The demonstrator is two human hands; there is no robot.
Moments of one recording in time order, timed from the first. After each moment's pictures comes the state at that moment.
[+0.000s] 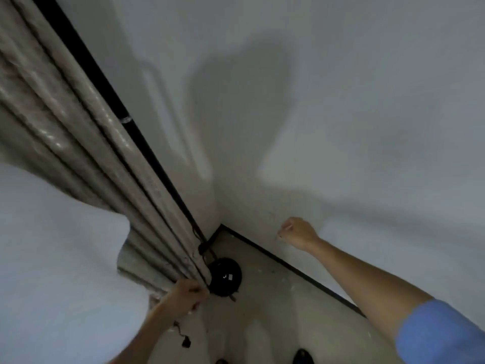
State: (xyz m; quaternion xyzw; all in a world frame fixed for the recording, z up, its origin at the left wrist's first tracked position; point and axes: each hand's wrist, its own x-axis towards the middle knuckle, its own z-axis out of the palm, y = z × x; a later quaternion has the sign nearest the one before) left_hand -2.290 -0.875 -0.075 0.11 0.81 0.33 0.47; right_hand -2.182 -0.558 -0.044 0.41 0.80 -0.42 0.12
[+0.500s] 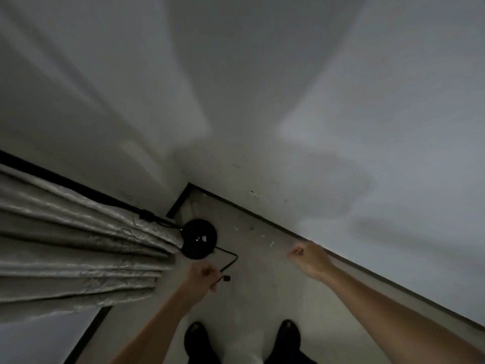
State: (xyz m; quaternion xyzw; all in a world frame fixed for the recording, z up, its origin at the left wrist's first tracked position) left_hand -2.197 -0.737 -0.254 0.10 0.81 0.34 0.47; right_hand -2.028 -0.507 -0.259 0.47 0.75 -0.42 0.19
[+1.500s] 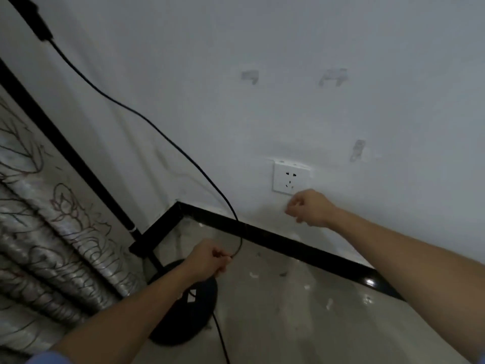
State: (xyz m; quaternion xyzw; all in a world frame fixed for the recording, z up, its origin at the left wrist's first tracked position) left_hand -2.356 -0.656 -0.744 0.37 0.82 0.32 0.30; right_hand -2.193 -0.427 -0.671 0.34 0.86 -0.38 -0.03
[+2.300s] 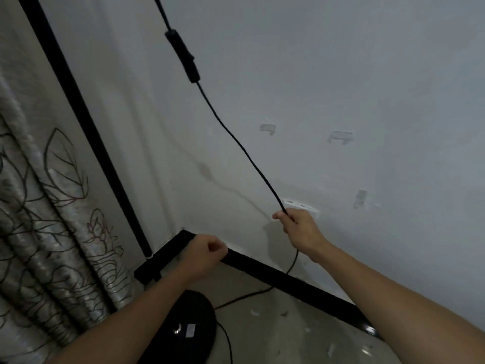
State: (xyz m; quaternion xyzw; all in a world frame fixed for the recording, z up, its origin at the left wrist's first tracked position) left_hand -2.377 -0.656 -0.667 0.38 0.81 0.42 0.16; right_hand -2.227 -0.470 -0.633 0.28 0.81 -0.44 -0.26
